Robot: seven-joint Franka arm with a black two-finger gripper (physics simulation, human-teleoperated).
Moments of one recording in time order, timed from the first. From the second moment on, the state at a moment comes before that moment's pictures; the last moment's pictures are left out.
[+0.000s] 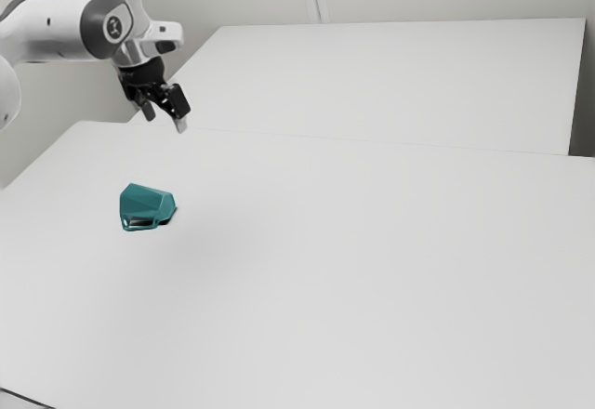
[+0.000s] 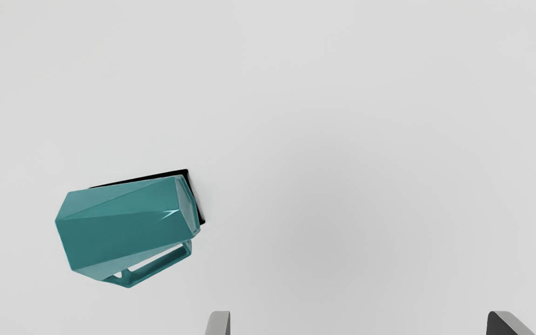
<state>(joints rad) -0.04 0.14 0.18 -1.60 0.02 1.78 0.37</state>
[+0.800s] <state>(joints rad) 0.34 0.38 0.27 -1.57 -0.37 1.78 0.65</state>
